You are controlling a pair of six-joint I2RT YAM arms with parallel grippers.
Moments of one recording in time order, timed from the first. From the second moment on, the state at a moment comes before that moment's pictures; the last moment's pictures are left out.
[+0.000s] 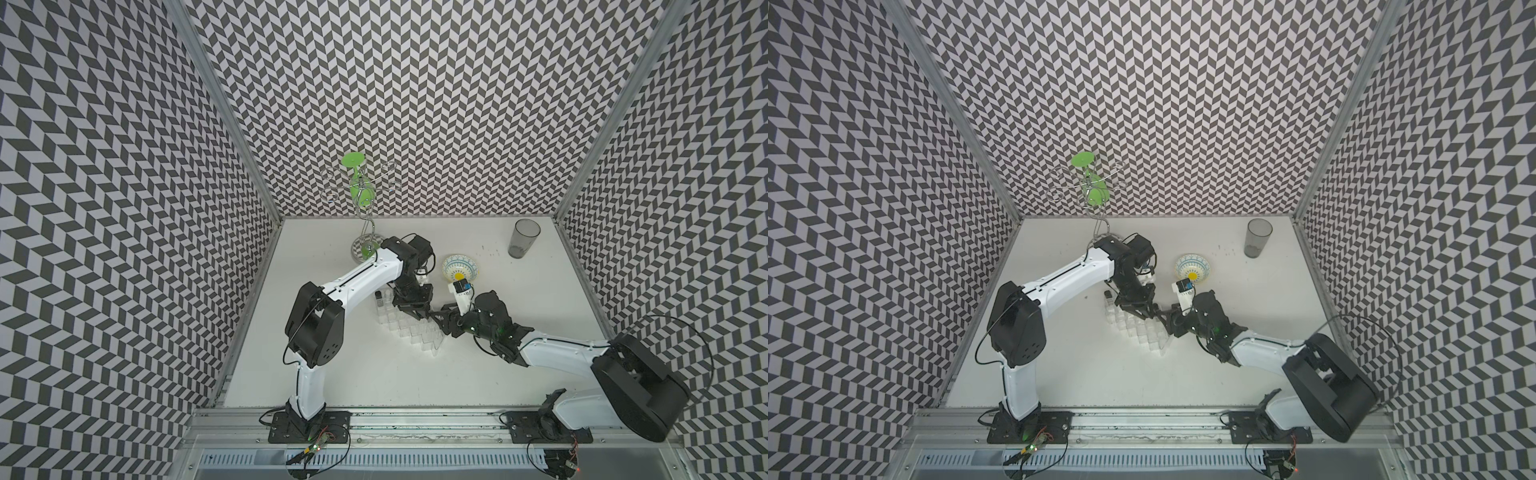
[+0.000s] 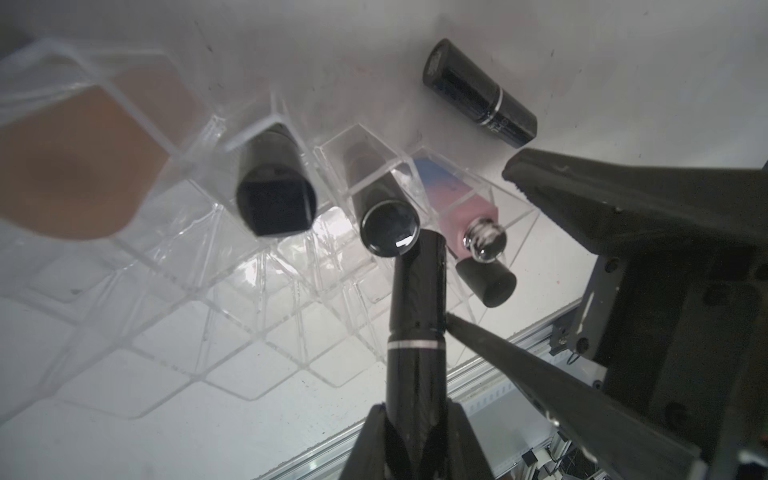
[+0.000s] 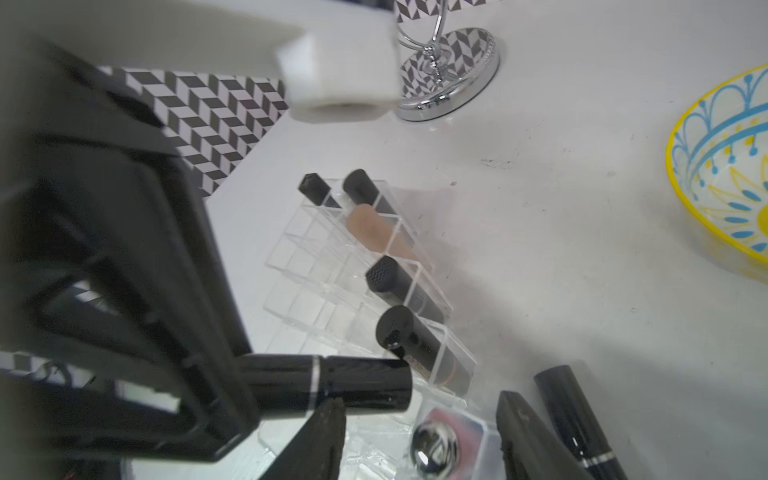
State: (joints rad) left arm -0.69 1.95 1.72 -1.27 0.45 -0.47; right arm 0.66 1.43 0.49 0.44 -0.22 0.34
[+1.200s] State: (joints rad) left arm -0.70 2.01 1.77 -1.30 0.42 -0.47; right arm 0.62 1.59 0.59 0.49 -0.27 0.34
